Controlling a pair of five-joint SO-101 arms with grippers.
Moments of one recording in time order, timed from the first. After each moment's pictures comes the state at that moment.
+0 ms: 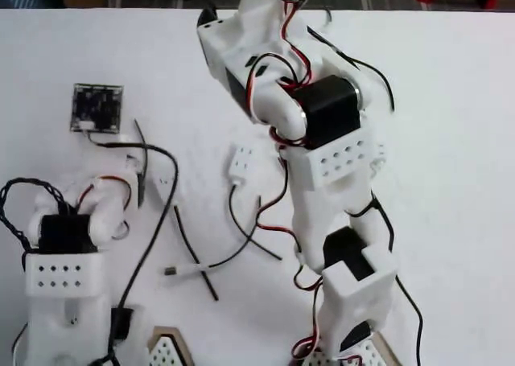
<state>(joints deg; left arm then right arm) -5.1 -53.7 43.2 69.4 -4.4 -31.0 16.2 -72.8 86.1 2.2</state>
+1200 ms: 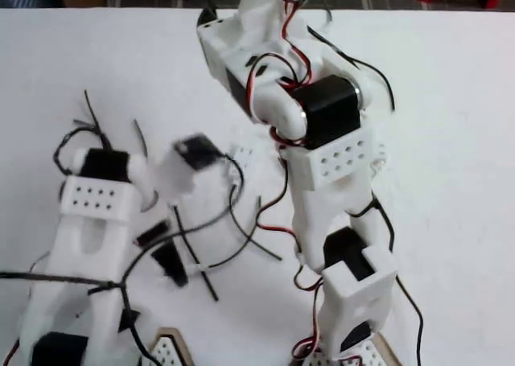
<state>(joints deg) 4.0 -28.2 35.4 98.8 -48.5 -31.0 16.2 -72.8 86.1 2.2</state>
